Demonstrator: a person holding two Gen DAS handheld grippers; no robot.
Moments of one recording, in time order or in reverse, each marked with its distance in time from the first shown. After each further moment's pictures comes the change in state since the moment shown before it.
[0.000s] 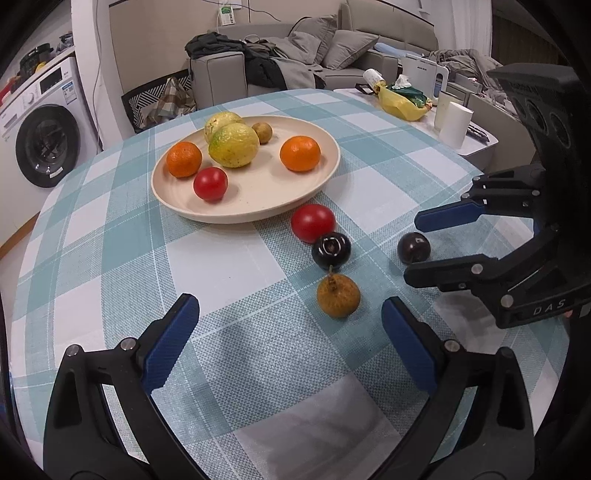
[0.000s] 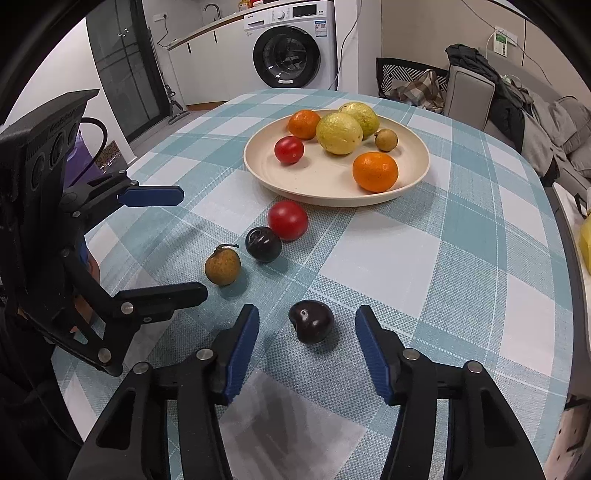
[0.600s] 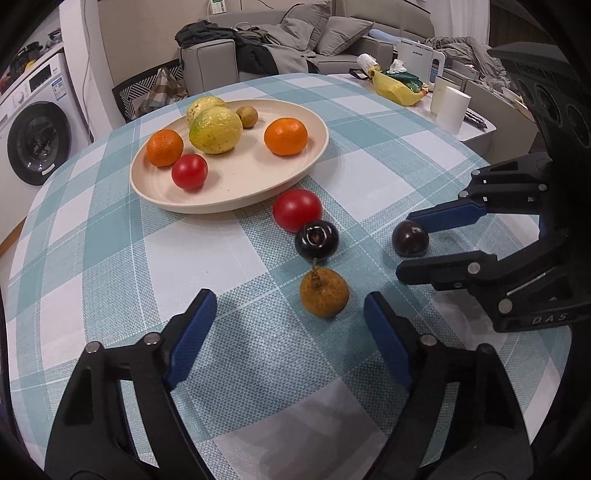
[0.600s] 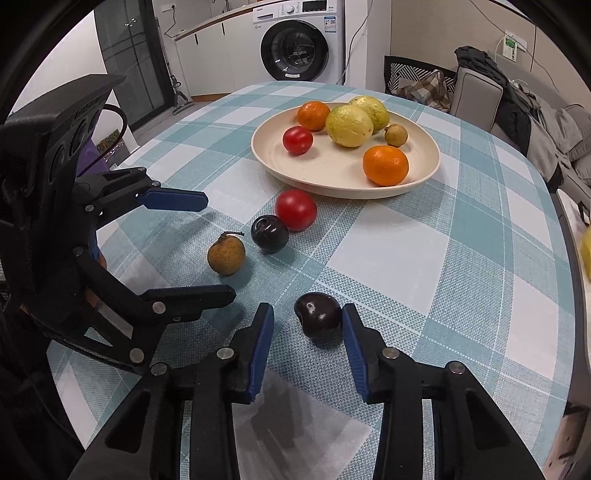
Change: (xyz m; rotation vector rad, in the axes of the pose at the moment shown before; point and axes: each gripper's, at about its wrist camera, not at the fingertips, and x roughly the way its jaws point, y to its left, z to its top) left arm 0.019 -0.010 0.003 0.024 0.051 -0.017; right arm 0.005 0.005 -0.003 -0.037 0.021 -0.004
